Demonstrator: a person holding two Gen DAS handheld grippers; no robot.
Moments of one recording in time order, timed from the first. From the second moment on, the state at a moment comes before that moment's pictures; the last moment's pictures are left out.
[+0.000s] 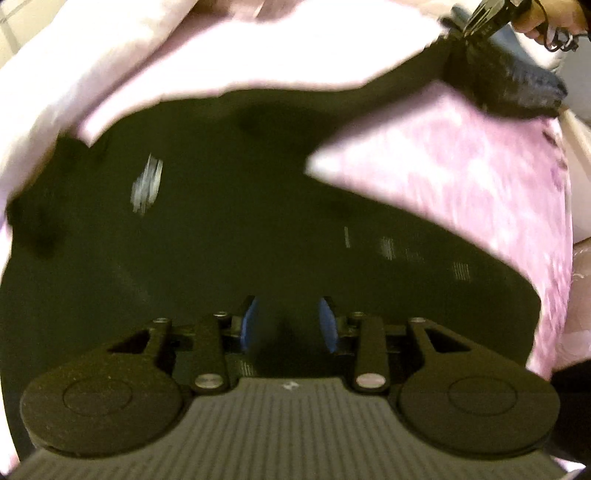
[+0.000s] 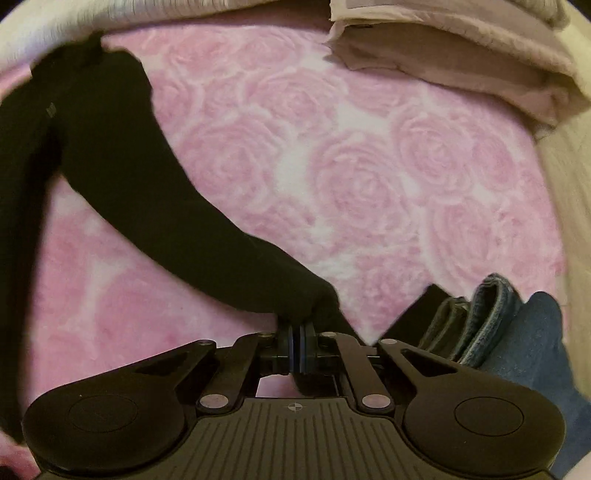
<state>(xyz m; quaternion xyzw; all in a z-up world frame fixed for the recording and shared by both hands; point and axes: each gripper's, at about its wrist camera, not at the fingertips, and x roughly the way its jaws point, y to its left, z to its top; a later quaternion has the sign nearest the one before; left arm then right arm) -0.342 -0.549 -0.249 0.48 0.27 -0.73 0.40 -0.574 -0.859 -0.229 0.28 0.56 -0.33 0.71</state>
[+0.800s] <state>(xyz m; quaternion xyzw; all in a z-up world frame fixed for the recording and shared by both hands) -0.156 -0.616 -0.271 0.44 0.28 -0.60 0.61 -0.399 -0.898 -0.235 0.27 0.49 -0.28 0.78</state>
